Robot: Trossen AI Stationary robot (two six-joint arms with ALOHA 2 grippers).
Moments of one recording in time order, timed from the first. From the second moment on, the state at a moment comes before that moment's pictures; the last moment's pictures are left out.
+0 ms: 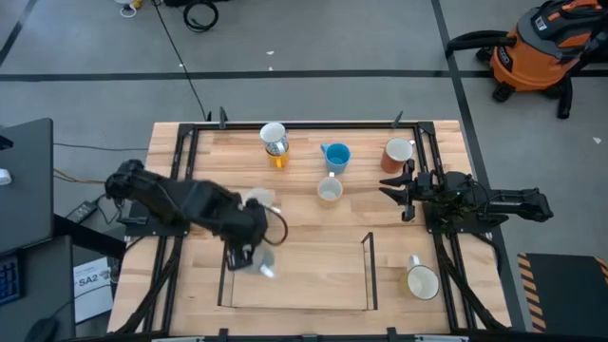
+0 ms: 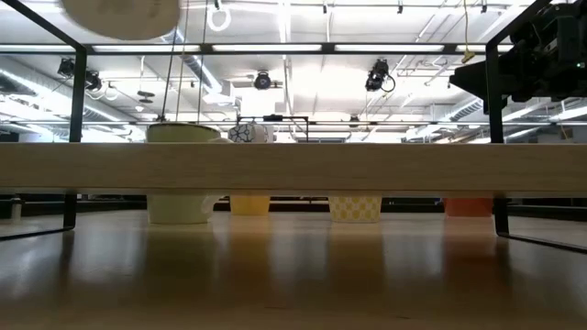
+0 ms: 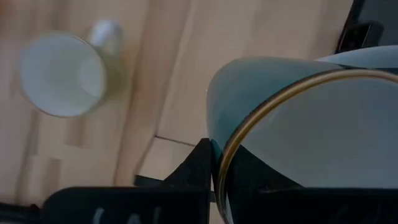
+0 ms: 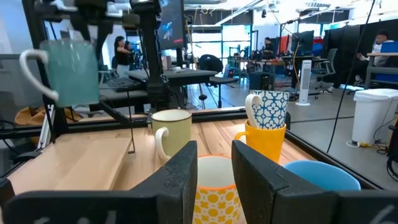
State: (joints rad) left arm -0.41 1.66 1.87 -1.53 -0.04 -0.67; right arm -0.07 0.01 0.01 0.11 0.08 0.02
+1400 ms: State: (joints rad) left arm -0.56 1.87 1.86 -1.45 0.04 -0.84; right arm -0.07 0.01 0.01 0.11 0.08 0.02
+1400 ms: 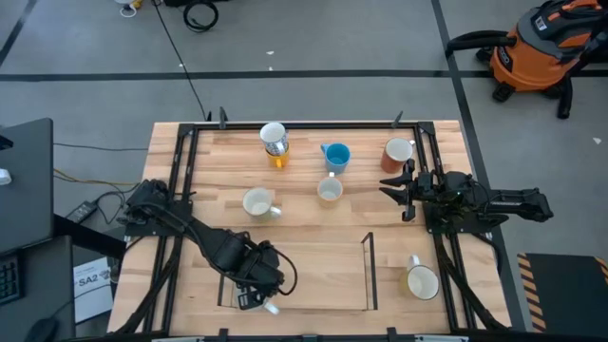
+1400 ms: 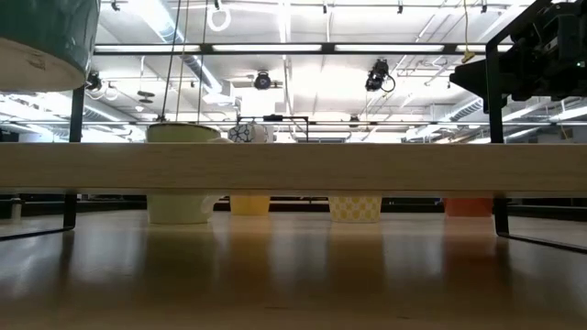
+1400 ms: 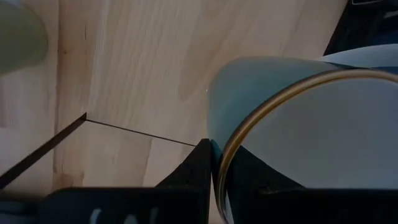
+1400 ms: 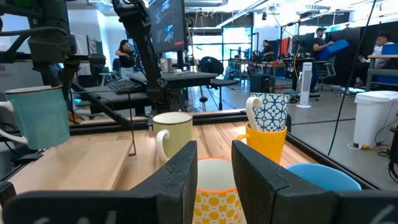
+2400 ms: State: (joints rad) left arm -0.58 1.90 1.87 -1.47 -0.01 -0.86; right arm -0.07 0.01 0.01 0.13 0.08 0.02
